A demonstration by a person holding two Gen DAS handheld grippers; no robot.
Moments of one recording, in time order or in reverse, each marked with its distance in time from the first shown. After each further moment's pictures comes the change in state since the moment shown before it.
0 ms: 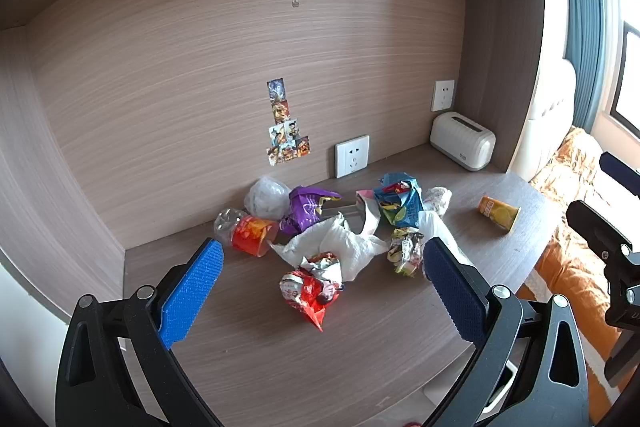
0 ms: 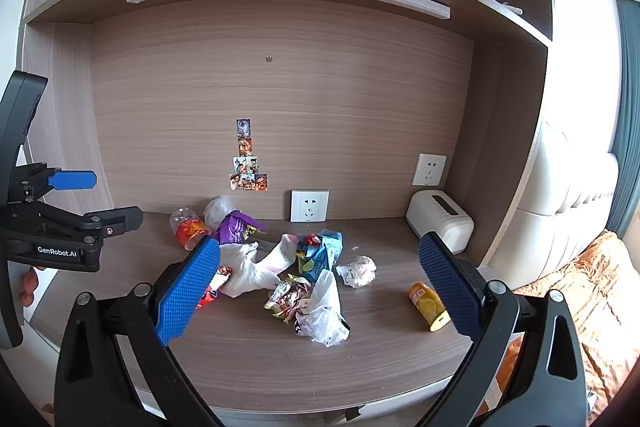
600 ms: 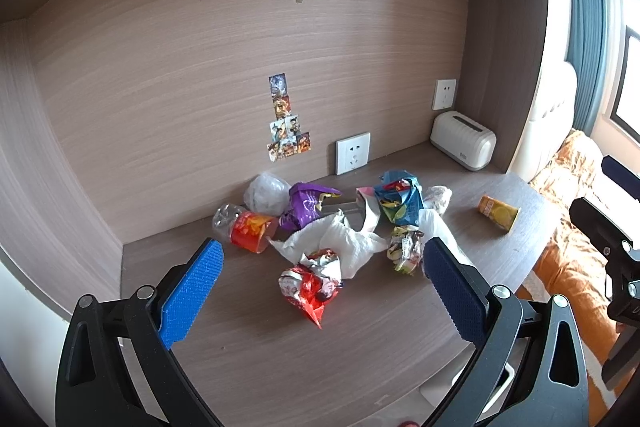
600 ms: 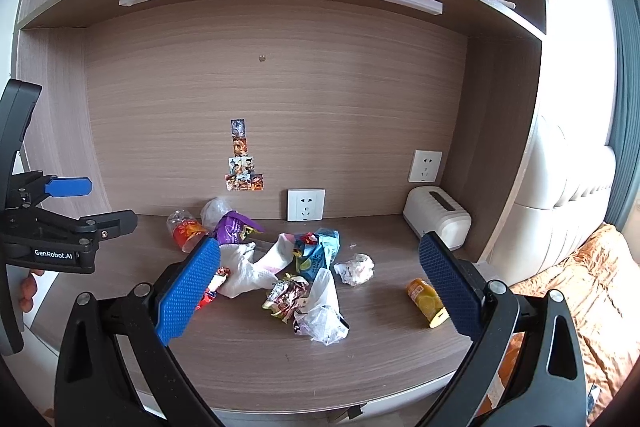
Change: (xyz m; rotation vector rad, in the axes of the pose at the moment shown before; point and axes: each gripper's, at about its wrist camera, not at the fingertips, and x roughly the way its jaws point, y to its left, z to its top) left arm -0.001 0.001 -0.001 -0.009 0.006 -0.005; right arm 0.001 -0.003 0.000 0.019 0.006 -0.016
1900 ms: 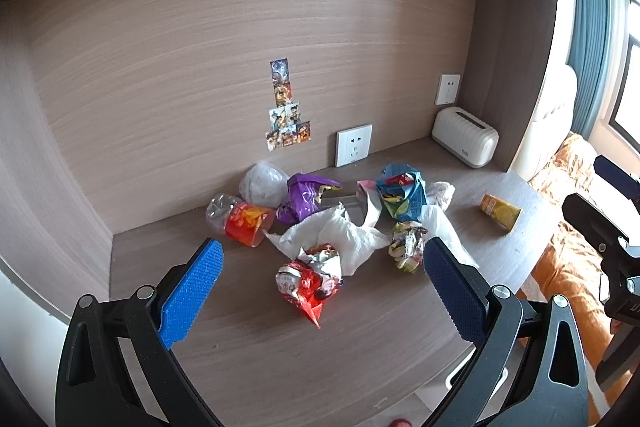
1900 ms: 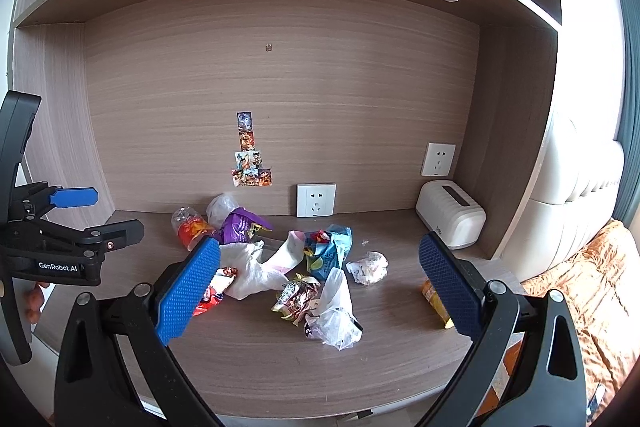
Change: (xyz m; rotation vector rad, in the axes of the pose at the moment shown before) left arm 0.015 0.004 -0.007 -0.032 0.026 -0.016; right arm 0.024 0.006 0.001 0.008 0.026 0.032
